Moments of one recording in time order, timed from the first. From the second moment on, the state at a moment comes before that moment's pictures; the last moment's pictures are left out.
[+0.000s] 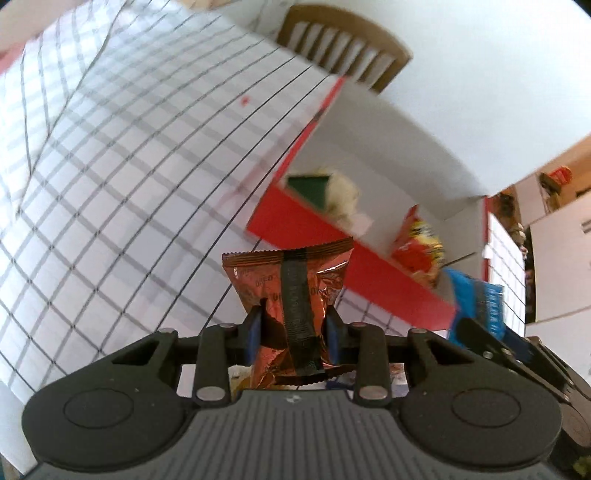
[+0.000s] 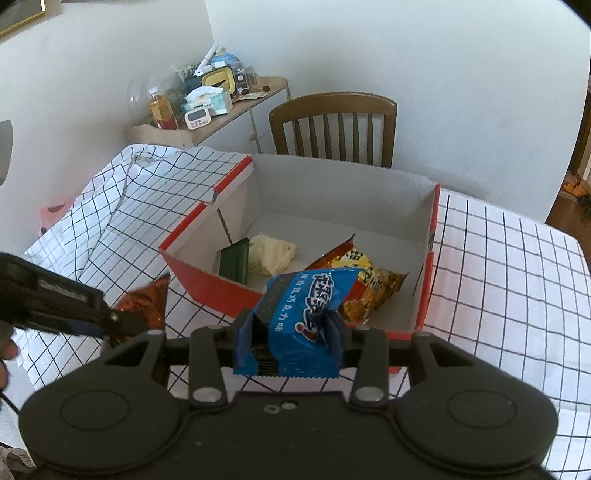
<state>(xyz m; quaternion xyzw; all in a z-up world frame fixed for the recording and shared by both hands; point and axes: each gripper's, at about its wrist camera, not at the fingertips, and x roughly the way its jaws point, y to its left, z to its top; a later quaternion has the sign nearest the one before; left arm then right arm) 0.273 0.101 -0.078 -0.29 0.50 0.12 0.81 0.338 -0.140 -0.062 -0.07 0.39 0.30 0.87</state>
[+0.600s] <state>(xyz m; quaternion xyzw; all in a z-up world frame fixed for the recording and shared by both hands) 0.369 0.076 -0.030 -0.15 0.46 0.09 0.87 0.394 -0.140 -0.054 -0.07 0.38 0.26 0.88</state>
